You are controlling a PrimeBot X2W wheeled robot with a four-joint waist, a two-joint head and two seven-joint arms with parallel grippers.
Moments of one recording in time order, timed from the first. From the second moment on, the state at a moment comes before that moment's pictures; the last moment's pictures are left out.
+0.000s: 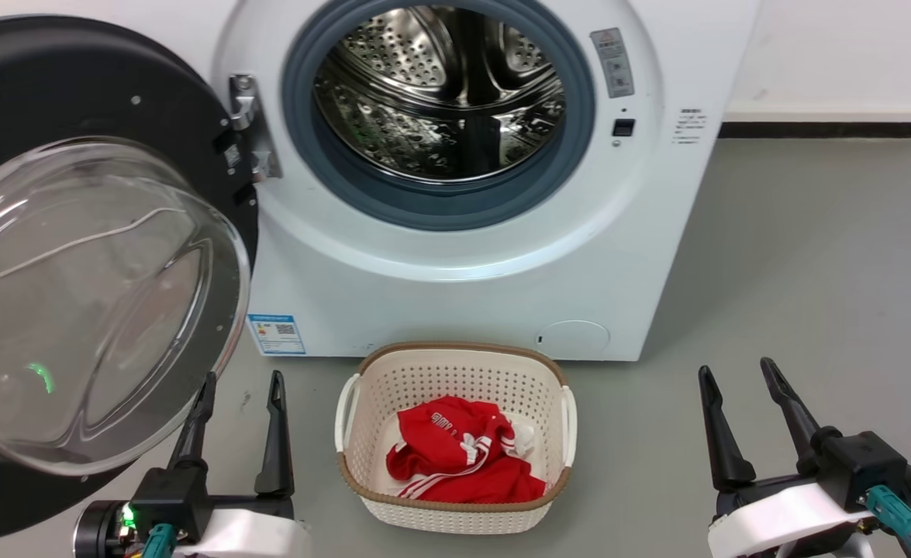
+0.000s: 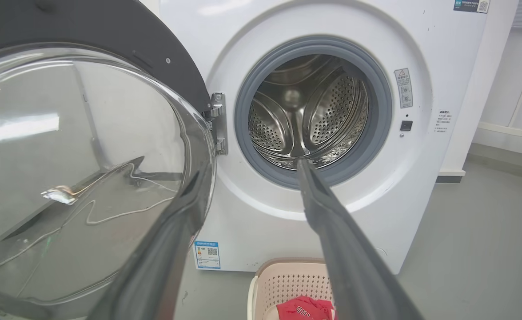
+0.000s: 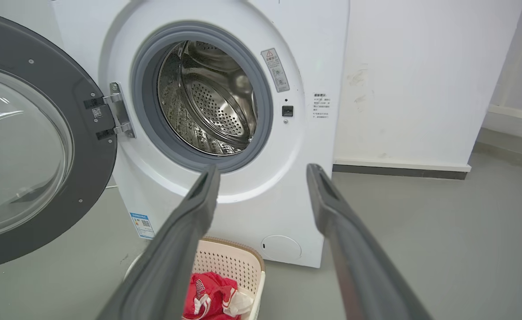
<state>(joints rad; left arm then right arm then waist) 0.05 0.05 0.00 0.01 -0.07 -0.01 -0.26 0.02 -0.05 0.04 0.07 0.09 0.13 -0.21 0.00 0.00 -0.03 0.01</state>
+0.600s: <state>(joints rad) 0.03 0.05 -0.02 0.05 -0.08 -0.01 -0.26 0.02 -0.05 0.05 0.08 0.10 0.13 -0.21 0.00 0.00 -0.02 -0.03</state>
